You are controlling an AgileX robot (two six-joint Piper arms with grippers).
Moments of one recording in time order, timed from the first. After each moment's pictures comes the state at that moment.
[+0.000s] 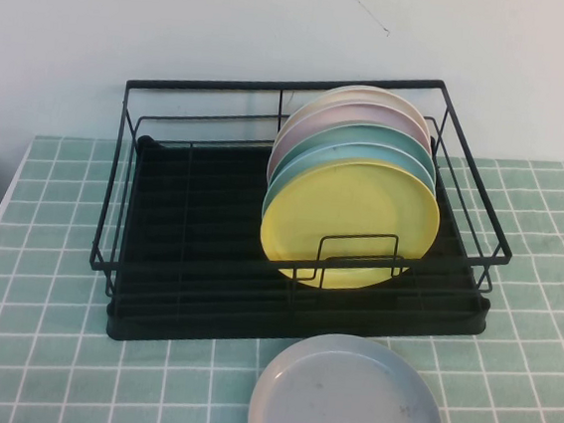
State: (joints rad) right arm 0.03 -0.01 0.02 0.01 0.41 0.00; left arm 0.11 -0.01 0.01 0.10 0.36 -0.12
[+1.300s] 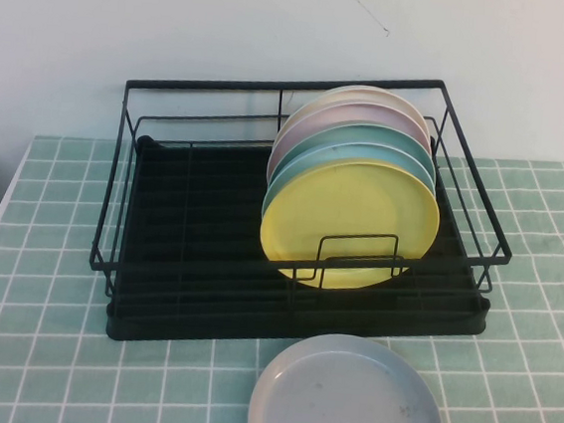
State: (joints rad) right arm 0.03 -0.01 0.02 0.01 0.41 0.00; left arm 0.11 -0.01 0.02 0.02 -0.53 -0.17
